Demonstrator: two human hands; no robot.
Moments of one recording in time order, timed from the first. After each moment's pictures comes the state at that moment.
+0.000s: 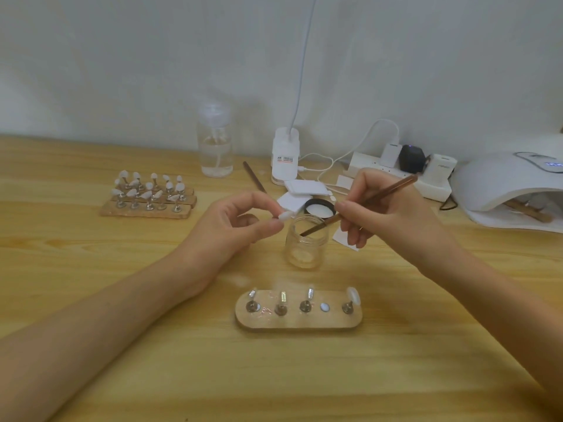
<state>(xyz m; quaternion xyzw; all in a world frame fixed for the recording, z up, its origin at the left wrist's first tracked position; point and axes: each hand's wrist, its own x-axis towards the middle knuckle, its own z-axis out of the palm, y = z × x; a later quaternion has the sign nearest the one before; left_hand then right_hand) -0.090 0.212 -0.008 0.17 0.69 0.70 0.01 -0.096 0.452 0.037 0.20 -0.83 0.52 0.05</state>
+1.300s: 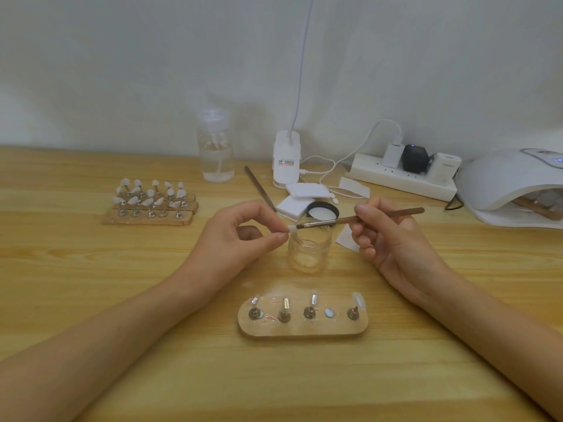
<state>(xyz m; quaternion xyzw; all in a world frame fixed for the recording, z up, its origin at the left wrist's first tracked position) -0.090 0.216 -0.017 0.17 0.76 0.63 -0.05 -0.096 0.450 0.004 0.07 -0.61 0.79 -0.04</state>
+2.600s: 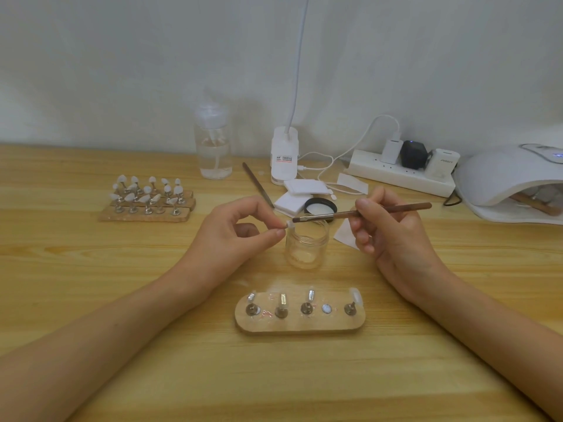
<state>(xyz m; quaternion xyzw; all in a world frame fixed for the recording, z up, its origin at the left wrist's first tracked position) -0.090 0.217 -0.016 0.18 0.76 0.62 -0.05 -0.094 0.448 0.002 0.13 -0.60 0.79 0.02</state>
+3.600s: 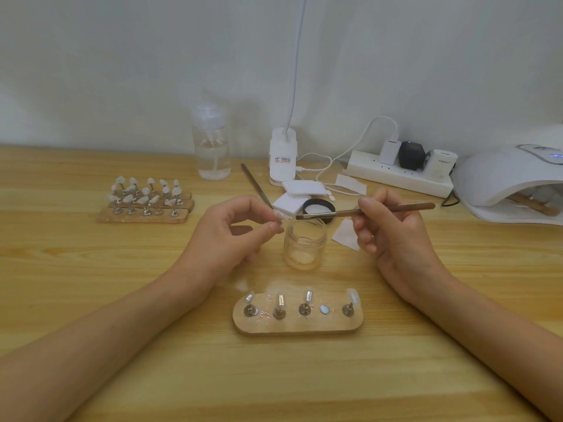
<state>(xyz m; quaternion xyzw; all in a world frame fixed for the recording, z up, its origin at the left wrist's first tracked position) -0.085 0.220 -0.010 0.13 0.75 0.65 -0.06 -0.094 0.449 0.002 0.12 -0.60 0.79 0.03</state>
